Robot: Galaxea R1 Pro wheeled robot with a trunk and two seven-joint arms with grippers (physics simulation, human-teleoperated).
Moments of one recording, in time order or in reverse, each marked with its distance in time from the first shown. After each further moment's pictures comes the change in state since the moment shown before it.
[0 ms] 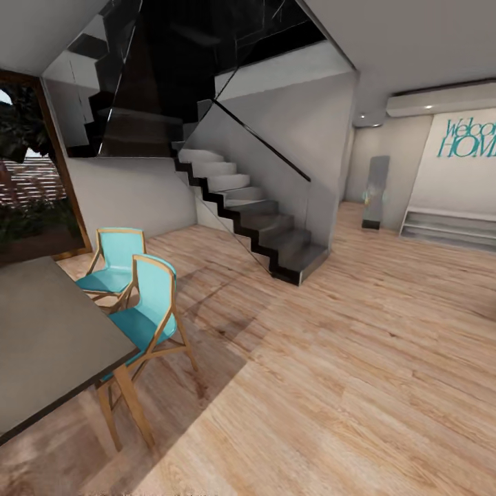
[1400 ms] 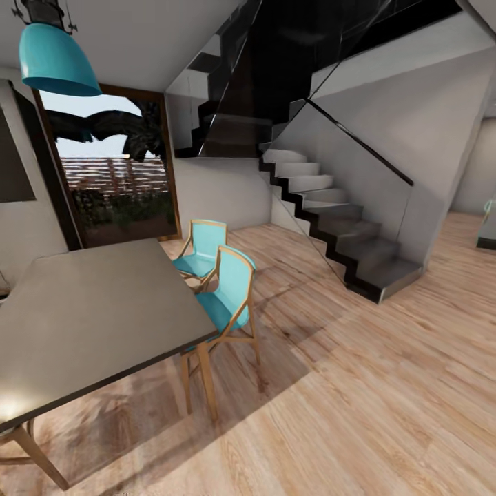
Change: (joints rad) left arm 0.000 0.000 0.000 0.000 0.000 0.001 0.000; right arm 0.000 0.001 0.000 0.000 0.000 0.000 0.000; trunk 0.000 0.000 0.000
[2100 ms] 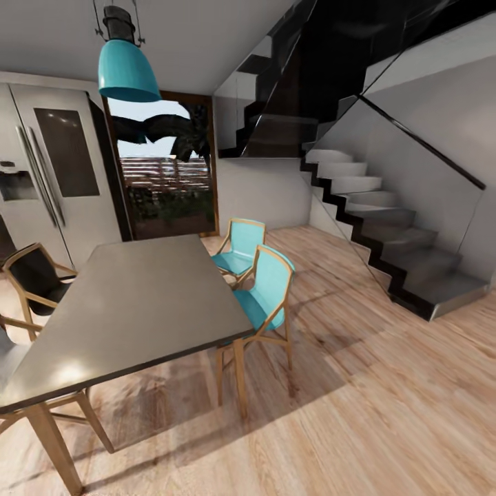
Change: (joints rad) left arm 0.000 0.000 0.000 0.000 0.000 -0.001 0.000; right arm 0.000 -0.001 0.000 0.000 0.000 0.000 0.000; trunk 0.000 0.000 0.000
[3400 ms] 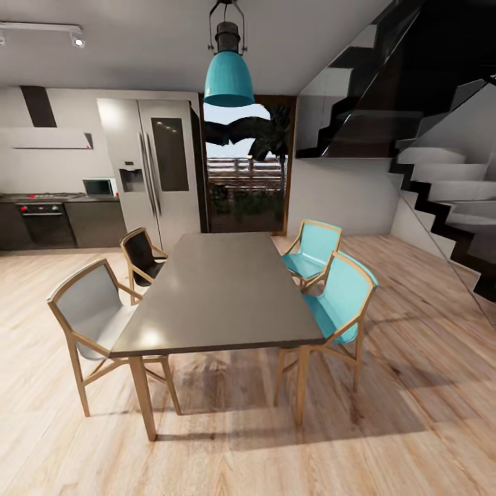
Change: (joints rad) left arm 0.000 0.000 0.000 0.000 0.000 0.000 0.000; right arm 0.000 -0.001 0.000 0.000 0.000 0.000 0.000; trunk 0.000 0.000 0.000
